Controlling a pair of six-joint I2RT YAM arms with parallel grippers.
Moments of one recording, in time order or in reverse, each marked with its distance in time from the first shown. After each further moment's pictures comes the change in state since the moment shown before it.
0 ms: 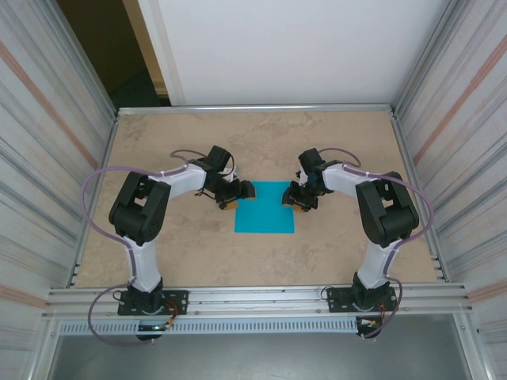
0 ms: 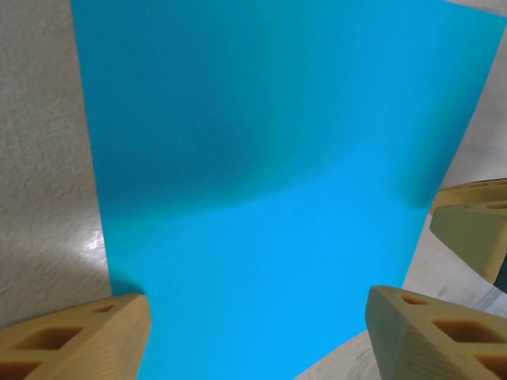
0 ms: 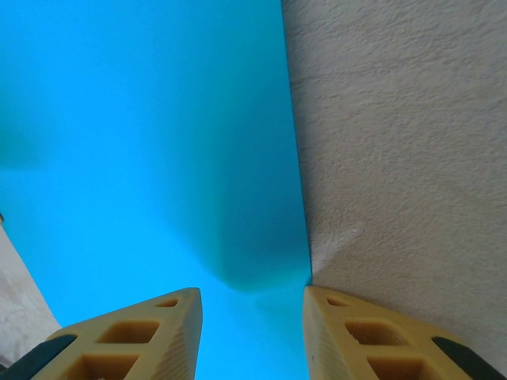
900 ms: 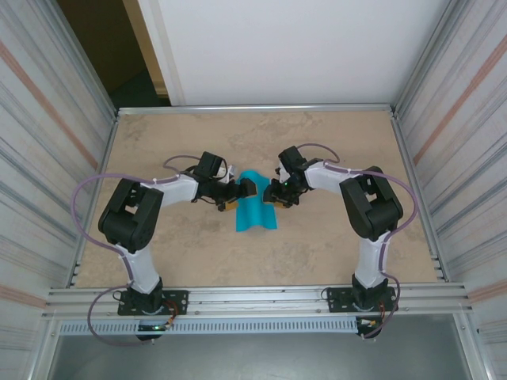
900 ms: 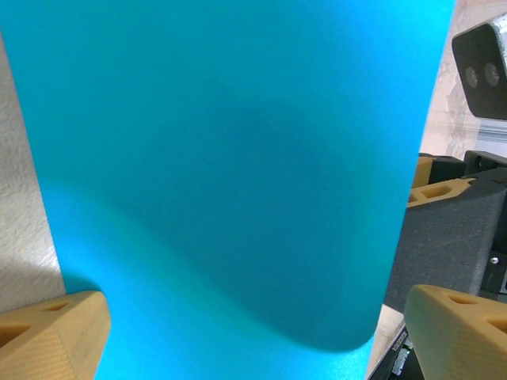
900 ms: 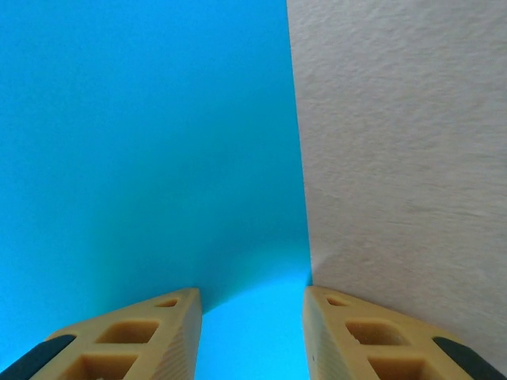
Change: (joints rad) left arm 0.028 -0.099 -0.187 0.290 0.082 -0.068; right arm 0.123 0.110 0.119 0.085 -0.042 0.022
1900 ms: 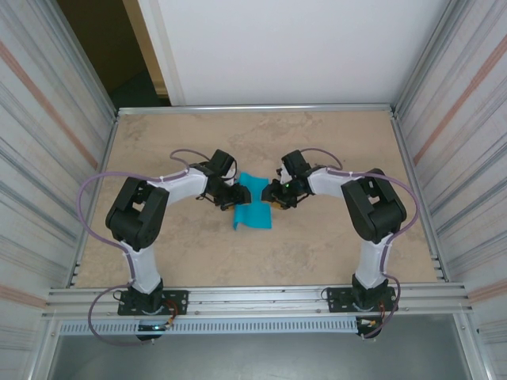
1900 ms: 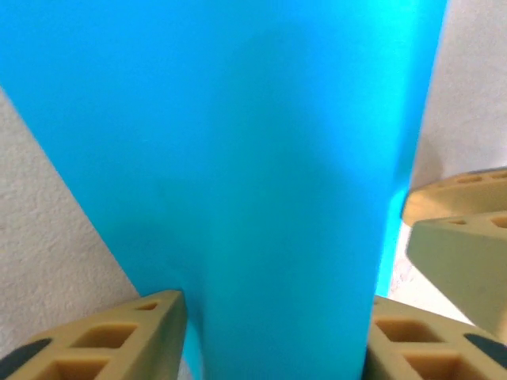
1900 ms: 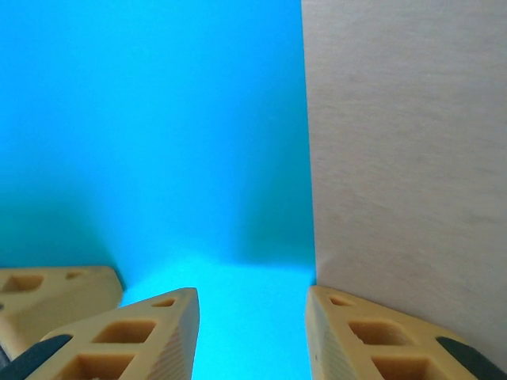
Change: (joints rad) left arm -0.072 0.042 0.142 -0.293 -0.224 0.064; right arm -0.021 -0.046 -0.120 0.194 -0.070 0.112
